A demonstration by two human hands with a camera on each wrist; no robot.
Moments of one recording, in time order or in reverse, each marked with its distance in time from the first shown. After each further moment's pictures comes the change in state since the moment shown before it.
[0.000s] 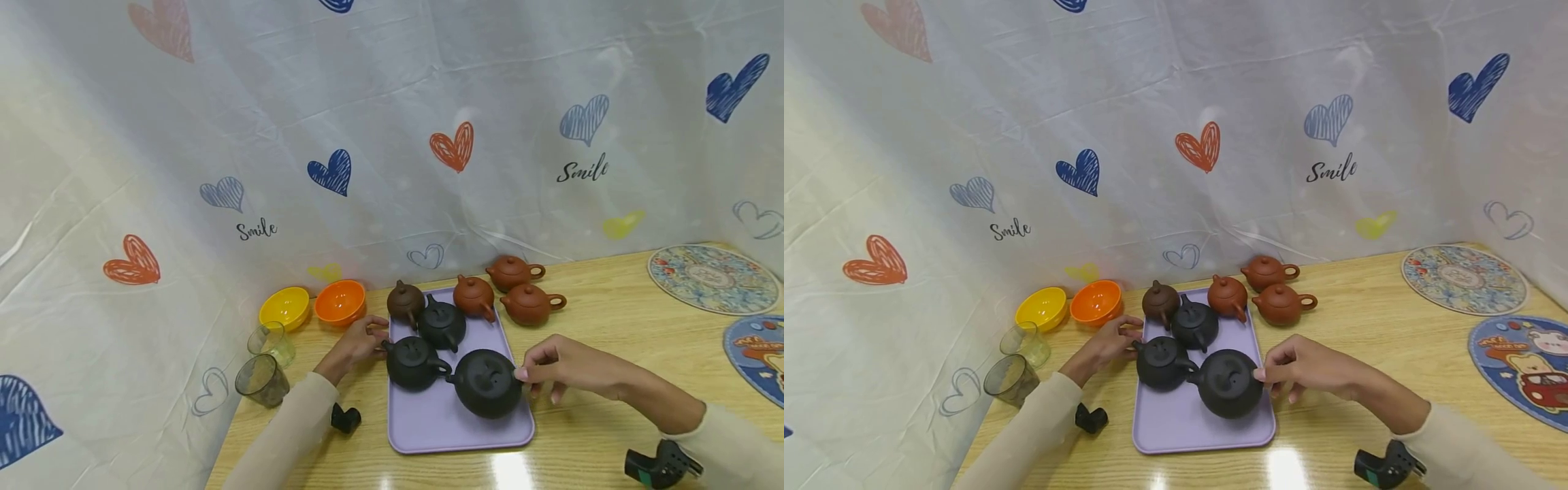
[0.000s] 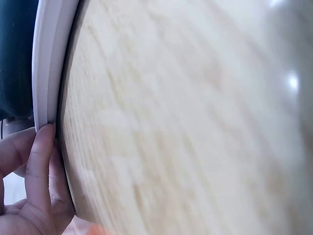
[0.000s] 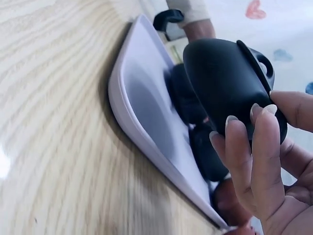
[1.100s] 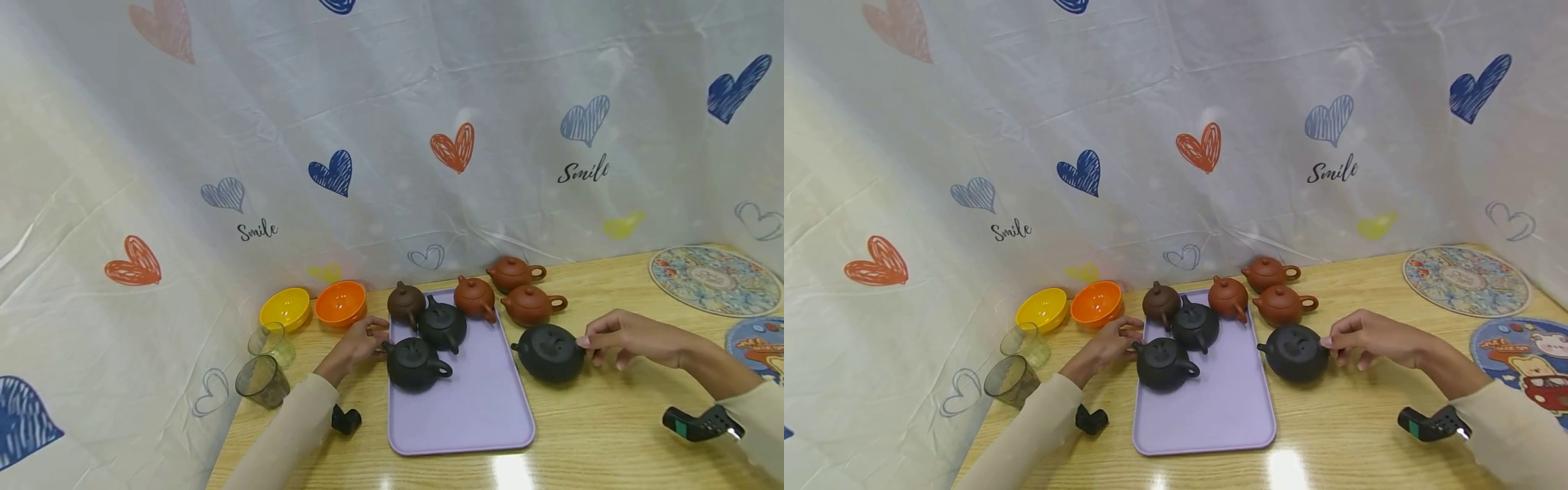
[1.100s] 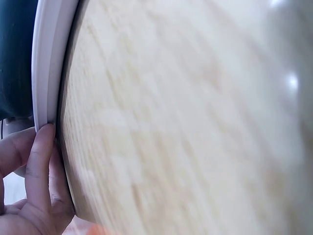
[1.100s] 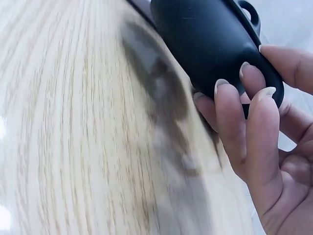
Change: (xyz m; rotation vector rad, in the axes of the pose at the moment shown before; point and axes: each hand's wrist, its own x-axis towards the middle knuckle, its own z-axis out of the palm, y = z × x) left_hand -0.001 0.001 0.001 0.006 0.014 -0.025; right_hand -0.035 0.049 -0.096 -0.064 0.025 0.062
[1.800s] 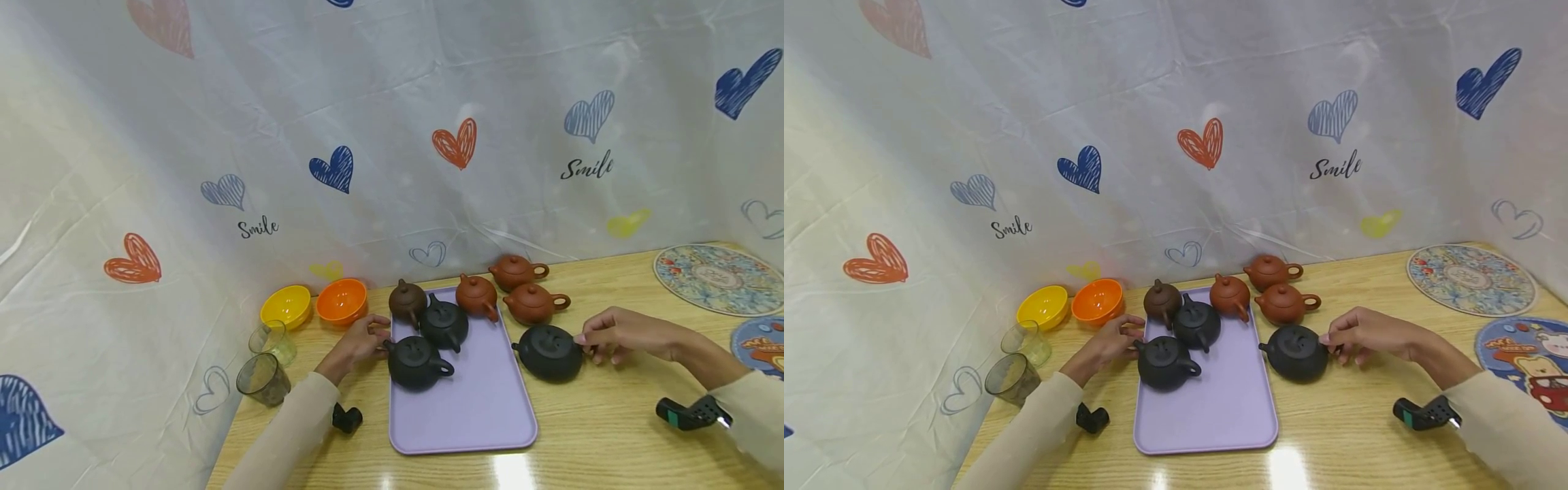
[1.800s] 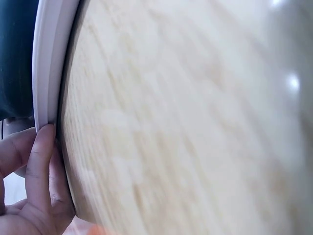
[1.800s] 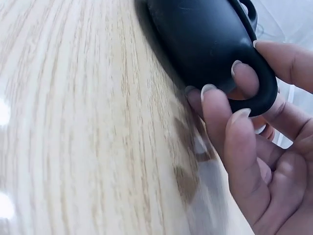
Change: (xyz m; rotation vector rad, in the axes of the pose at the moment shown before) left_hand 0.000 0.001 -0.001 0.000 -0.018 0.013; right_hand 0.012 0.010 -0.008 -0.006 -0.009 0.042
